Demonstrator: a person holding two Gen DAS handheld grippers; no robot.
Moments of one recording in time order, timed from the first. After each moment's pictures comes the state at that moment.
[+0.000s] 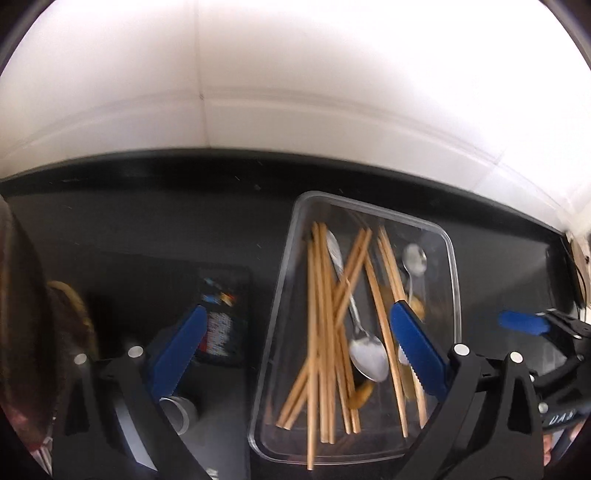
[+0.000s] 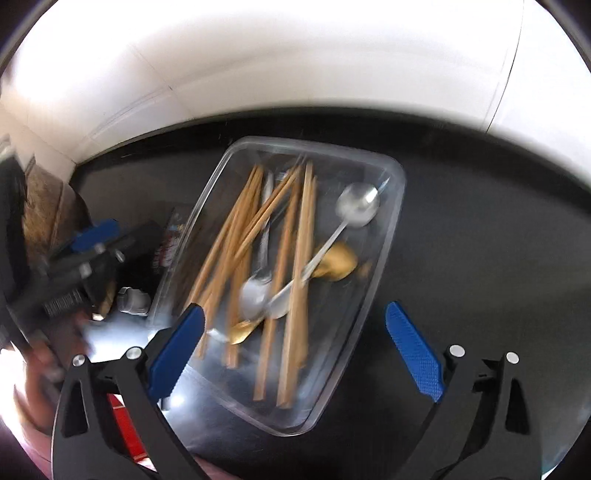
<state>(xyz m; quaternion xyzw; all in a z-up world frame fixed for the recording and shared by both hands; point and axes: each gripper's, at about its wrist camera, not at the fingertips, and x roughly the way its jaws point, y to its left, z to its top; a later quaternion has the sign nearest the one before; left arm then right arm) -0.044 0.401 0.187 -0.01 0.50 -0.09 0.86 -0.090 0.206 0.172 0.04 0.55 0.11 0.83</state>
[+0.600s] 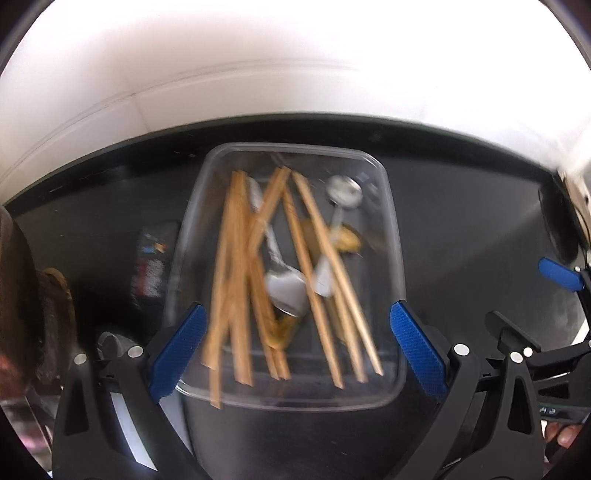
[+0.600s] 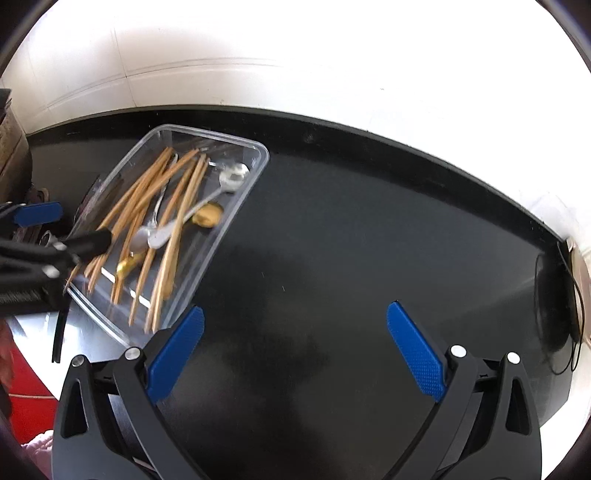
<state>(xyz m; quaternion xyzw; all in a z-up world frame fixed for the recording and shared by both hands) -0.125 0.304 0.174 0.06 0.53 -0.12 0.83 -0.184 0.137 0.167 -0.05 0.51 -0.01 0.86</state>
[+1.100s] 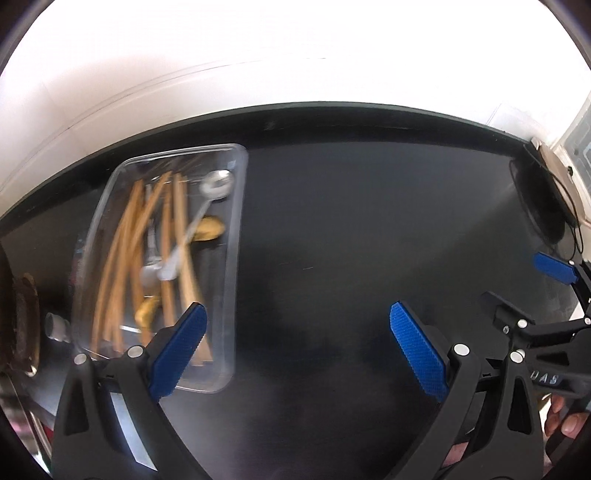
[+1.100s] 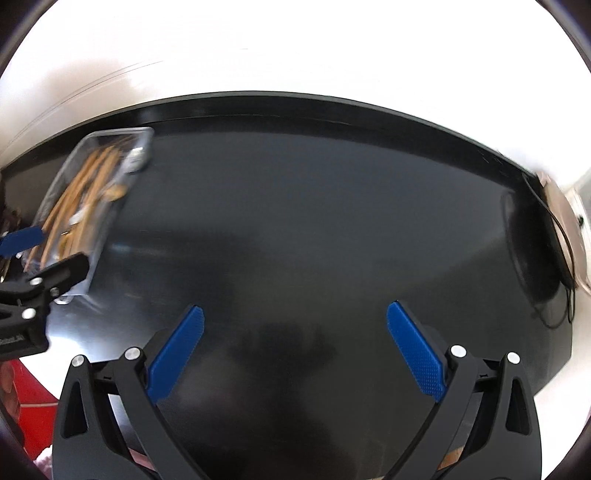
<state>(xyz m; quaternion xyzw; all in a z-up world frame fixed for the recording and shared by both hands) -0.178 0.161 0.179 0.08 0.53 -0.15 0.83 -0.234 -0.029 0.162 0.01 0.53 -0.07 0.84</state>
